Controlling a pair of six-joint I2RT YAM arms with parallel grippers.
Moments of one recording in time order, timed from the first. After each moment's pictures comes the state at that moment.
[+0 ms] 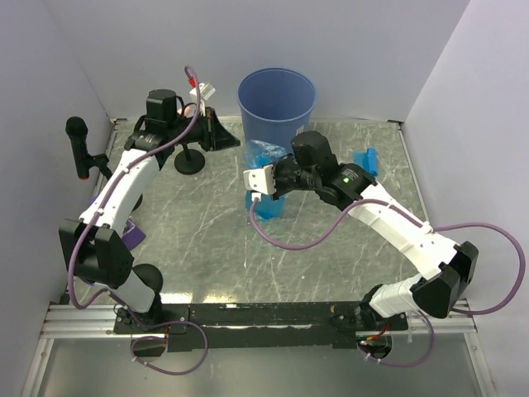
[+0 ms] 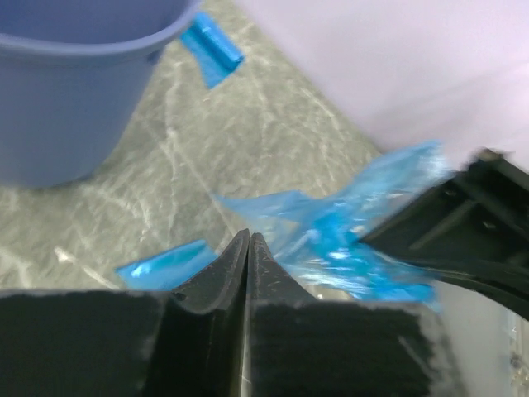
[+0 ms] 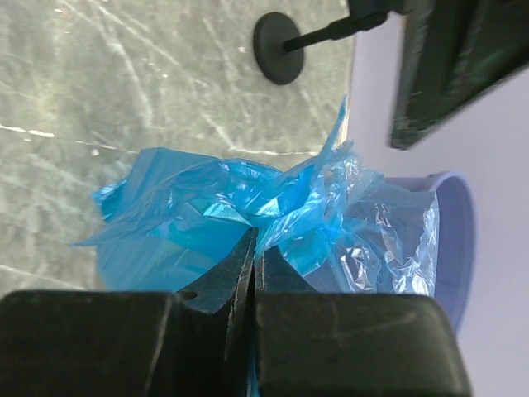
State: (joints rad) left arm -0.24 1.59 1.54 -0.32 0.90 -0.25; right arm 0.74 1.37 1.44 -0.59 -0.32 -1.16
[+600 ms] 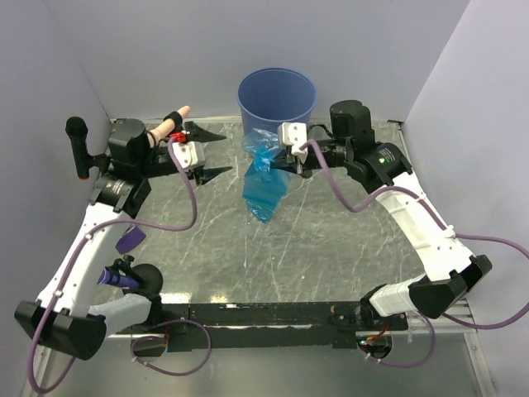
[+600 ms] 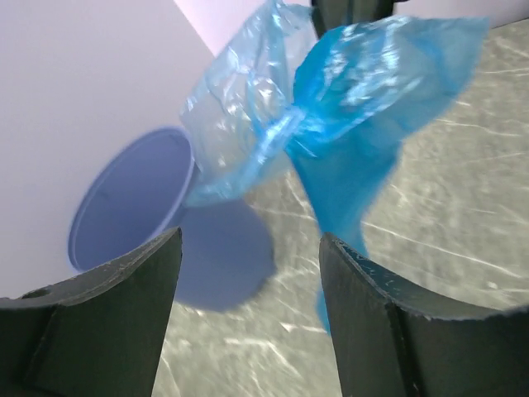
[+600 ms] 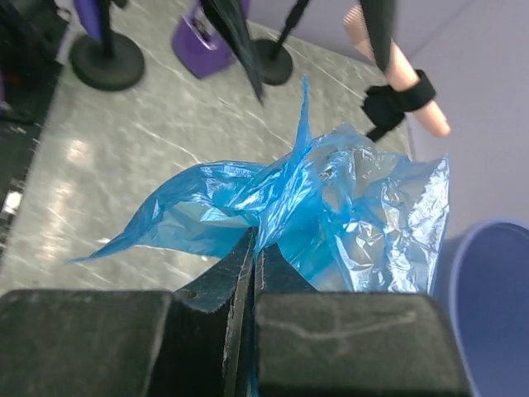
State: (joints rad) left arm -0.28 1.13 1.28 -0.26 0.97 0.60; right arm 0.54 1.37 1.66 -0.72 -0.85 -0.80
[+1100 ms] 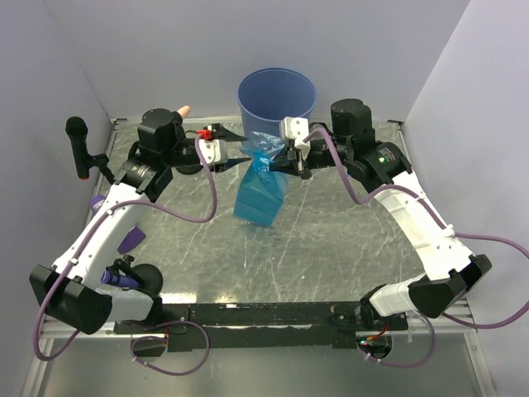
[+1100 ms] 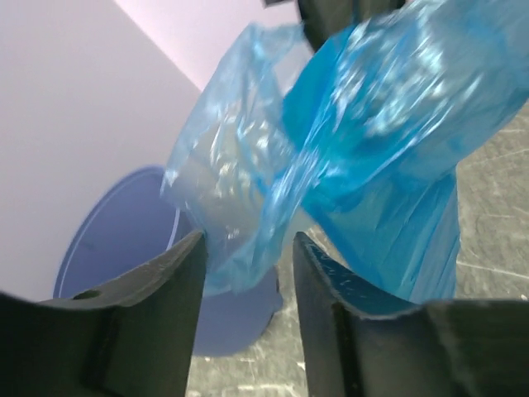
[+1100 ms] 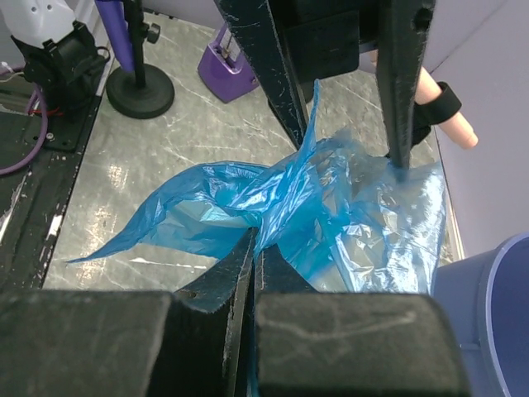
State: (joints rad) left arm -0.40 1.29 1.35 -0.16 0.97 0.70; right arm 0.54 1.37 1.66 -0.69 -0.93 -0.68
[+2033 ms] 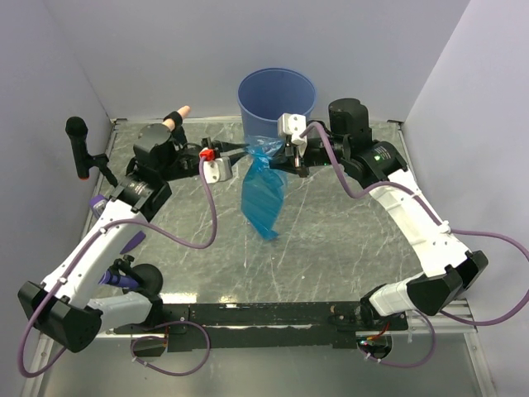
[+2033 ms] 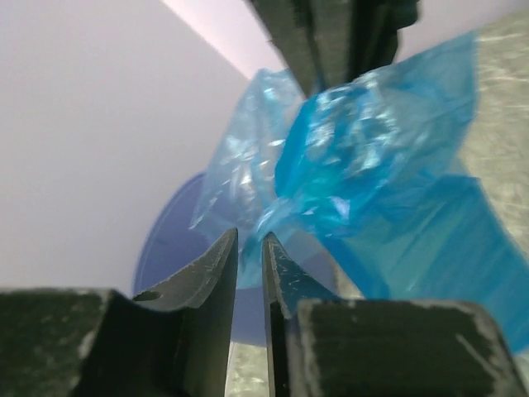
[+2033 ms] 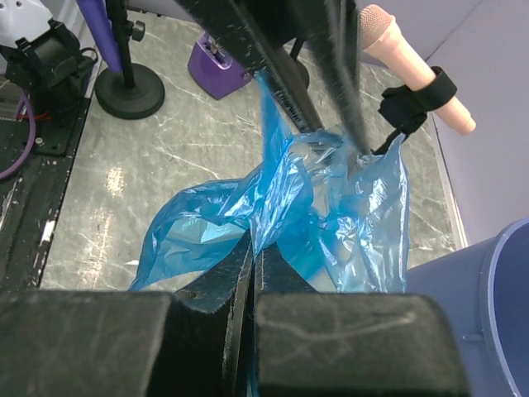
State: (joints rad) left arm -0.48 1.17 1.24 -0.04 0.78 0.78; right arm 0.53 1.39 1.64 -0.65 -0.91 -0.64
